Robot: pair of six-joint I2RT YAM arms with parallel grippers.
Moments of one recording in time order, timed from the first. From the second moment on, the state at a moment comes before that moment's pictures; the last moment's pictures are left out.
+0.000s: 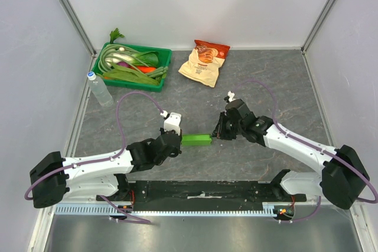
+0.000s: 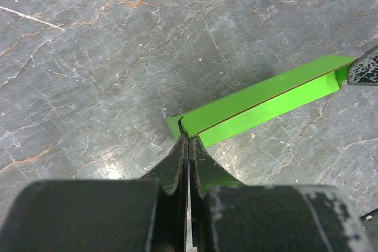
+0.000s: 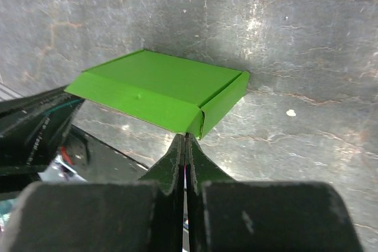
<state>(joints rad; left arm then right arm) -1.12 1.06 0.51 -0.11 -0.56 -0.55 0.72 1.24 0.75 -0.34 -0.14 0.86</state>
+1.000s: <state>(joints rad) -1.13 1.05 0.43 0.01 -0.59 -0.69 0.80 1.09 0.77 -0.47 0.02 0.73</state>
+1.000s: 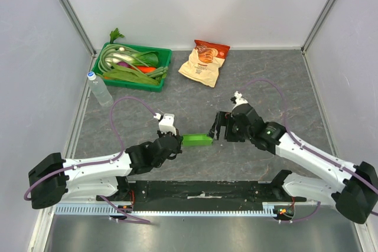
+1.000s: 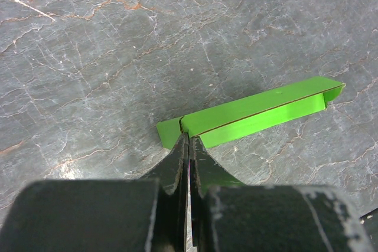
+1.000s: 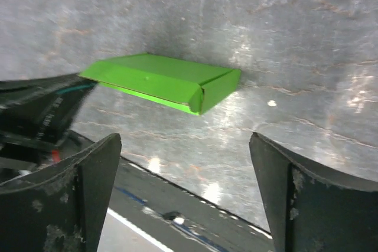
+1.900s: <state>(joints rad) -1.13 1.05 0.44 0.01 -0.59 -0.69 0.65 1.26 0.32 0.44 -0.31 1.51</state>
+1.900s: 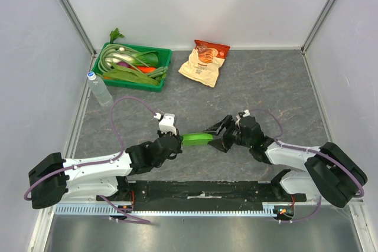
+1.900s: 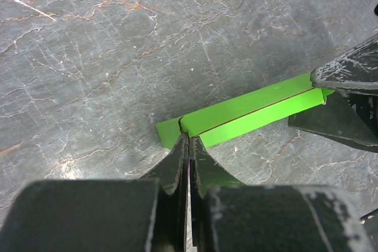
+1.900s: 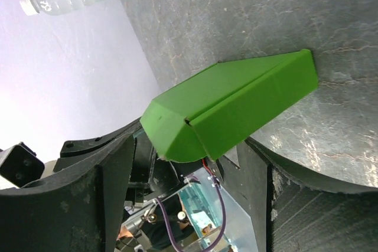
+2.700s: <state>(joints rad) -1.14 1.01 0.37 -0.06 -0.49 -0.69 0.65 1.46 0.16 0.95 -0.31 1.69</state>
